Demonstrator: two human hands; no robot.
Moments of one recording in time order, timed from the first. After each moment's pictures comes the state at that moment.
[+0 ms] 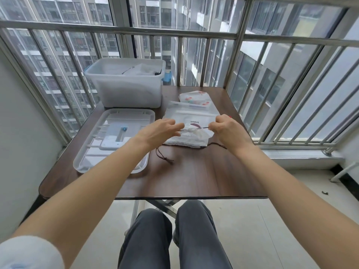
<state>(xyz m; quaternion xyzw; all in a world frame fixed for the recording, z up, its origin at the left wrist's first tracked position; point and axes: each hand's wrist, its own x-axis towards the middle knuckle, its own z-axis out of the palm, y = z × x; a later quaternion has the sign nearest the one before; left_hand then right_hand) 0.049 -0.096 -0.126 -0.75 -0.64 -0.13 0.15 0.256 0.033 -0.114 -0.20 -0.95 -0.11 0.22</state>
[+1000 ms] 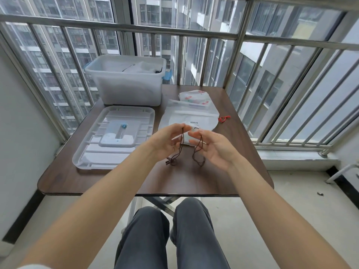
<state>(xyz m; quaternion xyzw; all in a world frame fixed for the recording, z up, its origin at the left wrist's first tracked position) 0.108 -0.114 -0.113 -0.21 -0.55 -0.60 -0.55 0.252 -0.034 -0.111 -0.28 -0.48 0.80 0.21</state>
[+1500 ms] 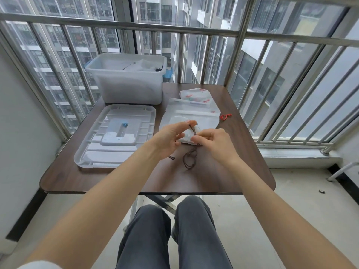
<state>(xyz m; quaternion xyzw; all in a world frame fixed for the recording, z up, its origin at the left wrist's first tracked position) 0.114 -0.114 -0.109 -0.26 -0.56 -0.59 -0.52 0.253 -0.043 -0.109 -0.30 -0.80 0.44 0.26</state>
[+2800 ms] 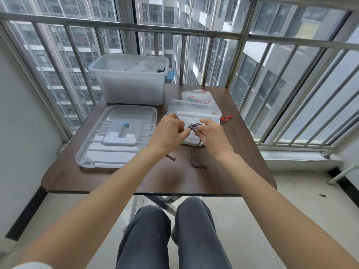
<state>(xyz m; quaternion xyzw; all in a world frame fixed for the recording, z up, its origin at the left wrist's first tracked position) 0.111 -0.116 -0.104 -0.52 -0.78 -0.34 -0.02 0.225 -0.021 -0.115 -0.31 -0.91 0.19 0.21</state>
